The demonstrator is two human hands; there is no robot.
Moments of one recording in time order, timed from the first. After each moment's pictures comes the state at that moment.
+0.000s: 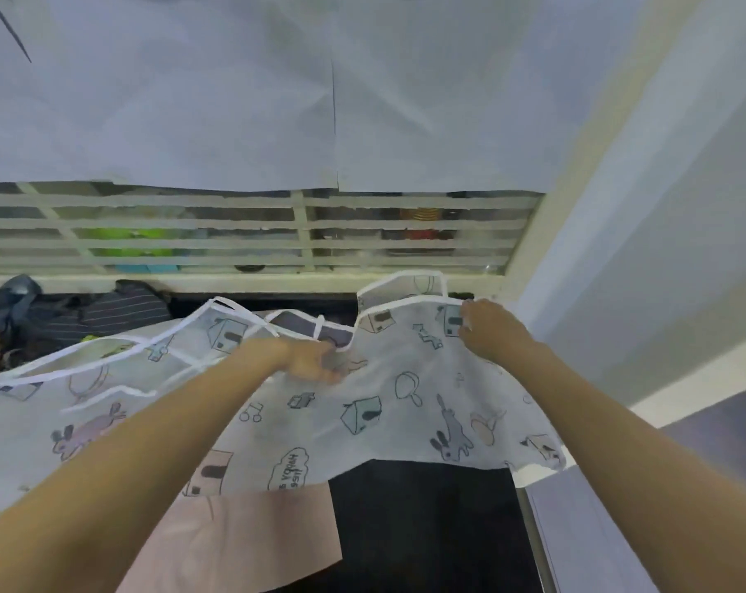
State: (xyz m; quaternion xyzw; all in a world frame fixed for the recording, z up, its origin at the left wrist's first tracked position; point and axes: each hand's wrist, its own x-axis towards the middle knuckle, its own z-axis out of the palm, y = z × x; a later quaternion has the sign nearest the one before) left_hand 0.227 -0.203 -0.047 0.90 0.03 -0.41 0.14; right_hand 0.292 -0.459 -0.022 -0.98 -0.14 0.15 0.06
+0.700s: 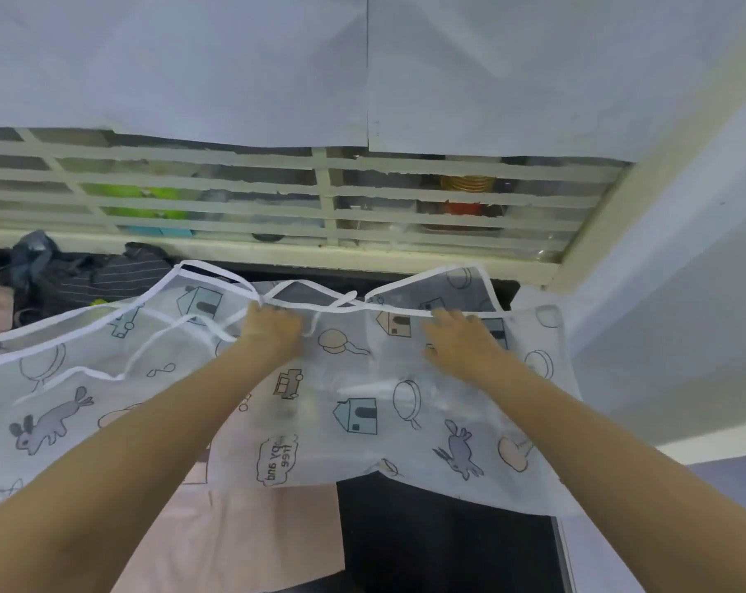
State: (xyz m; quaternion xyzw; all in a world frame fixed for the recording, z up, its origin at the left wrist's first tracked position) left_hand 0.229 -0.166 -0.099 0.94 0.10 -0.26 -0.19; right_hand 0.305 -0.401 -0.101 -0.91 -0.35 0.17 -0.10
